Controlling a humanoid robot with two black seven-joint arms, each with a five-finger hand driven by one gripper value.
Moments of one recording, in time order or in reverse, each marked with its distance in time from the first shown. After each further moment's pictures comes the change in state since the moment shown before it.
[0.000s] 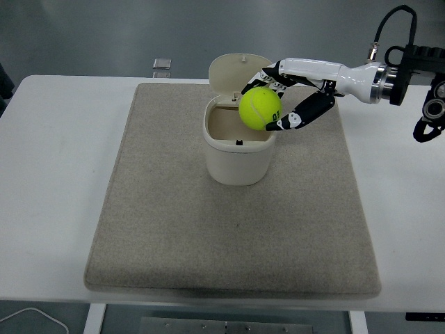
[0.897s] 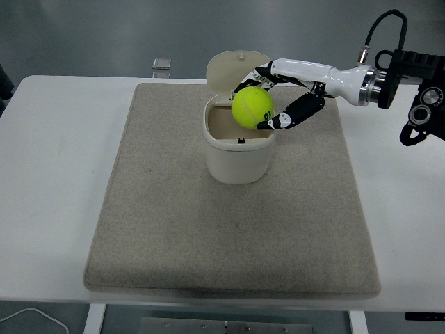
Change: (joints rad) left arm 0.000 0.000 0.000 0.000 0.000 0.000 0.000; right arm -0.011 0.026 -0.006 0.001 -0.001 -0.058 -0.025
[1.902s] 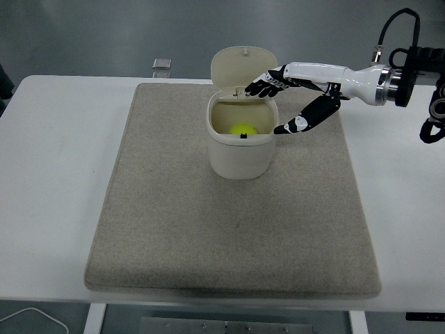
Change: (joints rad) left arm 0.000 0.000 0.000 0.000 0.000 0.000 0.000; right arm 0.009 -0.070 0.004 0.002 0.051 0.149 0.007
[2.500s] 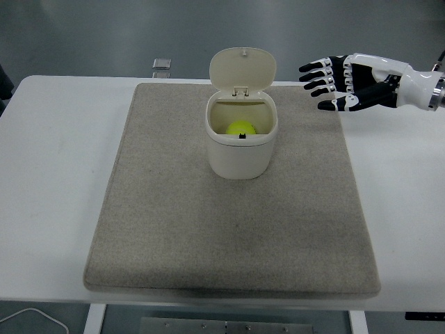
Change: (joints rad) left arm 0.000 0.000 0.000 0.000 0.000 0.000 0.000; right arm -0.097 -0.085 -0.010 -0.176 0.513 0.121 -0.007
